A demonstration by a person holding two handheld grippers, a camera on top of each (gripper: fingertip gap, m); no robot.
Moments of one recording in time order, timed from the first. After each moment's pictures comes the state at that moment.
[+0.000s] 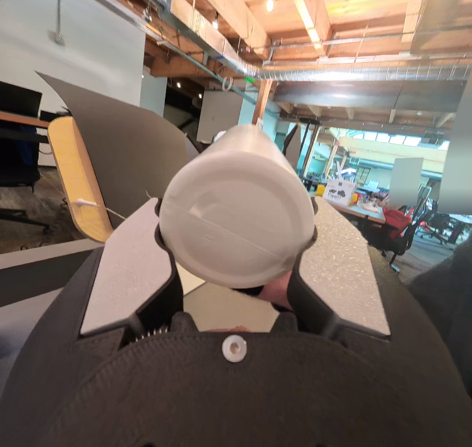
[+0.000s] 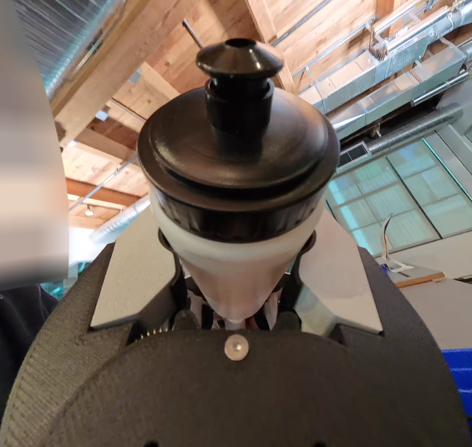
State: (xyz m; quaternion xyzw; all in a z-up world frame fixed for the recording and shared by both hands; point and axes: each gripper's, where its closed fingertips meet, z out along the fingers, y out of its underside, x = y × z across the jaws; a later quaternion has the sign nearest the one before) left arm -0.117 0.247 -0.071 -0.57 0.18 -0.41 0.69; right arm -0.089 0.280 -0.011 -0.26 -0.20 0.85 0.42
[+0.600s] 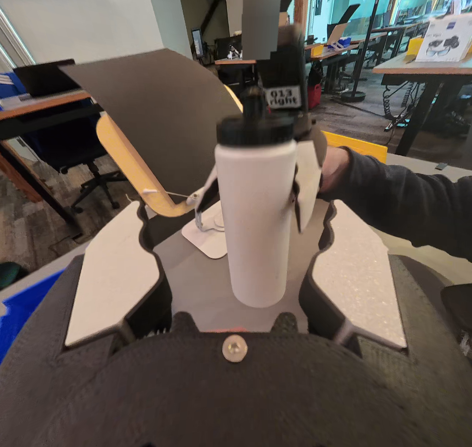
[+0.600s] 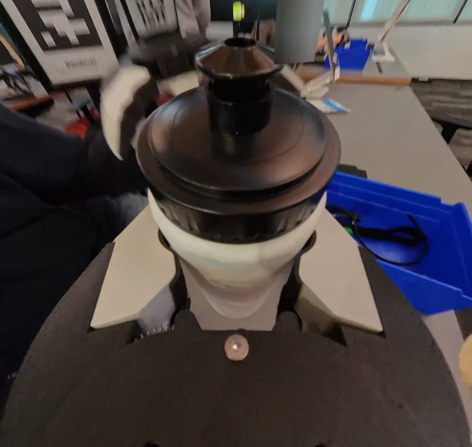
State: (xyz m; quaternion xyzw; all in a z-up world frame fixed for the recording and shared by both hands) left arm -0.126 0.244 -0.052 -0.69 0.31 -0.19 0.62; right arm -0.131 0.244 -0.099 -0.44 -0.65 0.52 0.33
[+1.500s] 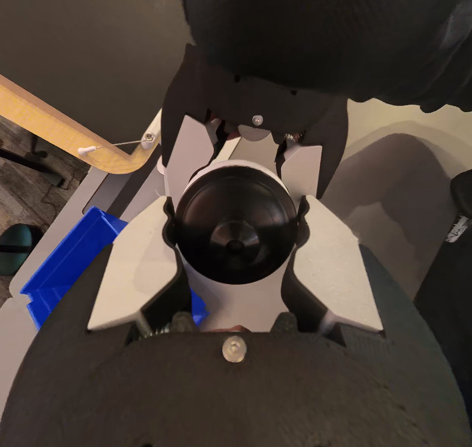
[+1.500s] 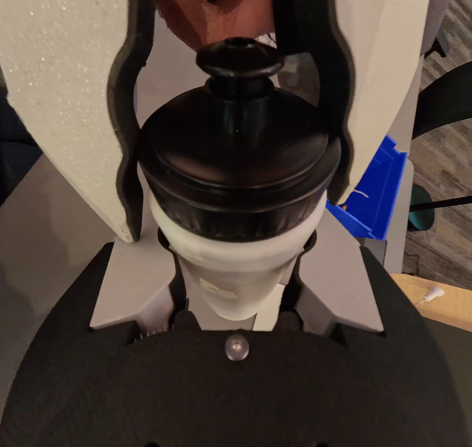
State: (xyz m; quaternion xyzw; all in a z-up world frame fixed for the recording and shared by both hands) left arm -0.094 0.255 -0.115 -0.78 0.47 -0.09 0.41; right arm -0.134 0.253 -0.165 -0.45 -0.80 0.21 0.33
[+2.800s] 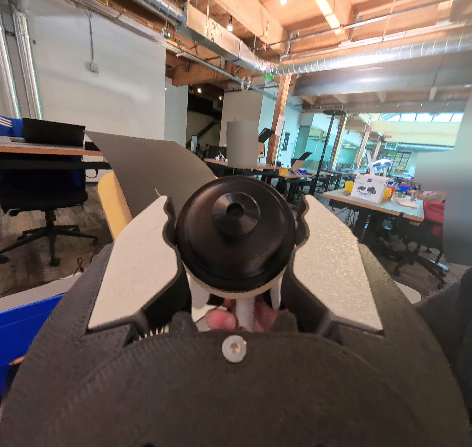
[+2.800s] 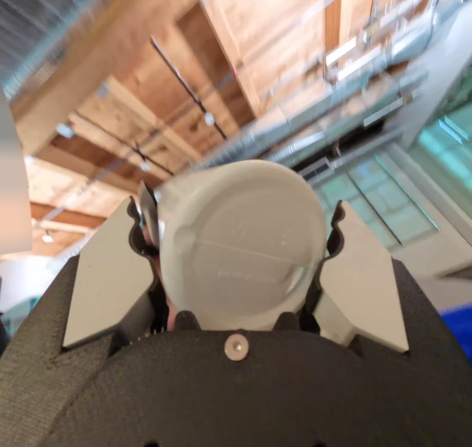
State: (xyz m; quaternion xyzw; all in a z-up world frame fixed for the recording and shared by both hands) left arm -0.142 0.233 0.004 -0.58 0.19 -0.34 0.72; right arm -0.107 0.286 -0.056 -0.27 -0.12 0.84 0.46
